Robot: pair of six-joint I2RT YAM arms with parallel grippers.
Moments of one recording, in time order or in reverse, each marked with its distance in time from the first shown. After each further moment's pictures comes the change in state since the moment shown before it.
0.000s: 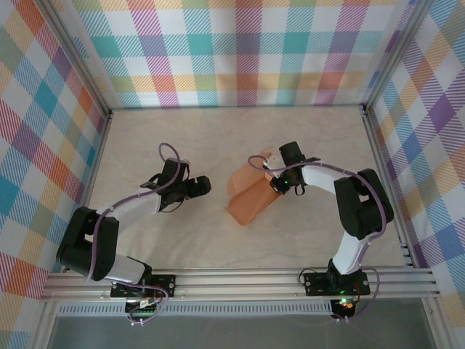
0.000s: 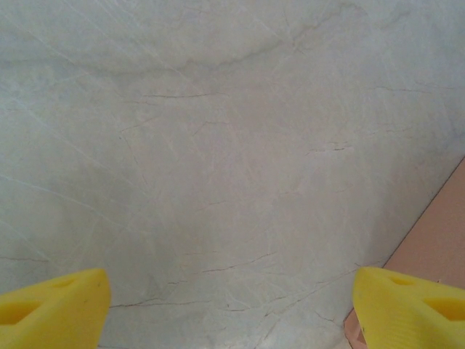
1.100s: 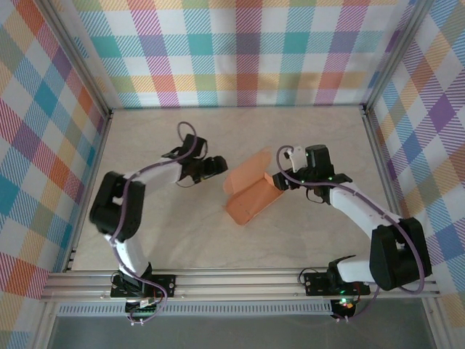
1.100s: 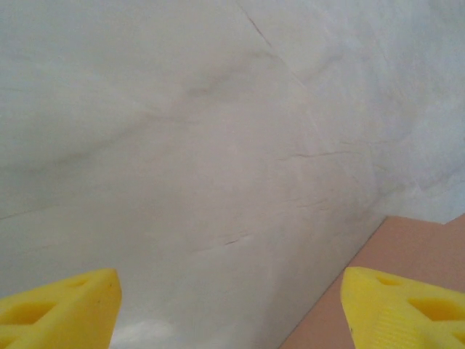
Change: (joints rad) left arm -0.016 0.322 0.389 -0.108 0.116 -0.088; right arm -0.082 -0.442 -0.237 0.163 -0.139 0.285
